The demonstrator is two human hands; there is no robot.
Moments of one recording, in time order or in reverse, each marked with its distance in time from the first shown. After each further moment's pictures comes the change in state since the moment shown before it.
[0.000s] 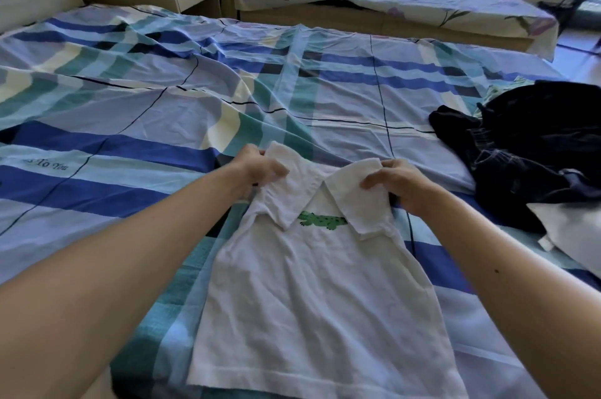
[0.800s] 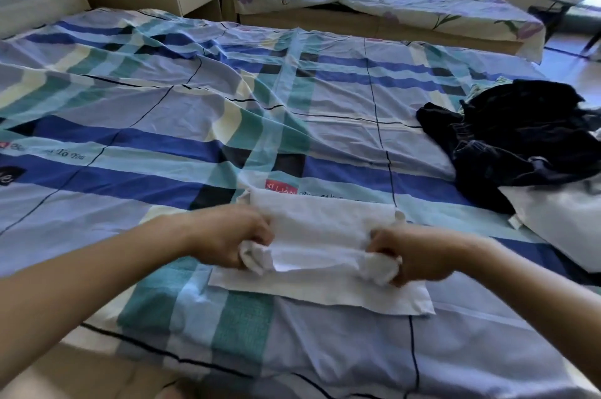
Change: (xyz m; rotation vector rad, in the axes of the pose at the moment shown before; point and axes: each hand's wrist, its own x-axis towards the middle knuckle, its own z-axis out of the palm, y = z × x) left_hand -0.138 -0.039 -0.035 1.228 -0.613 0.786; right_hand -0.148 0.015 -0.019 -1.336 -0.667 -0.398
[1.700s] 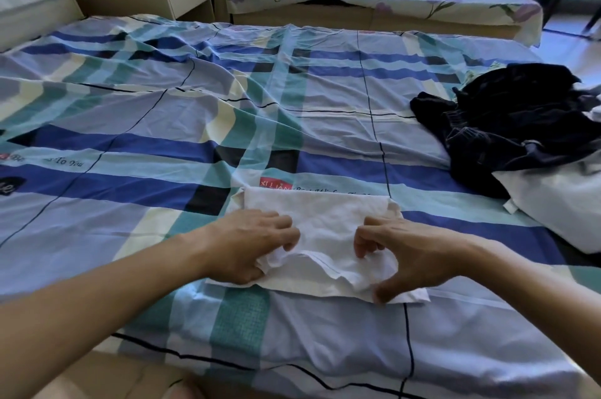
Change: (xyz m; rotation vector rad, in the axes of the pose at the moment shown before) left_hand 0.012 0.031 0.013 0.283 0.108 0.100; right_hand -0.022 -0.010 0.010 0.115 0.092 -0.006
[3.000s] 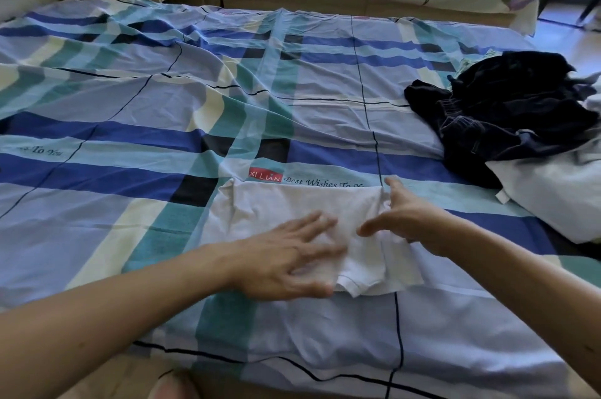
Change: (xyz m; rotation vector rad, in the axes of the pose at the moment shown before) left_hand 0.033 0.048 0.007 -0.435 -0.161 -0.045; right_hand 0.023 0.009 0.002 0.867 0.328 0.591
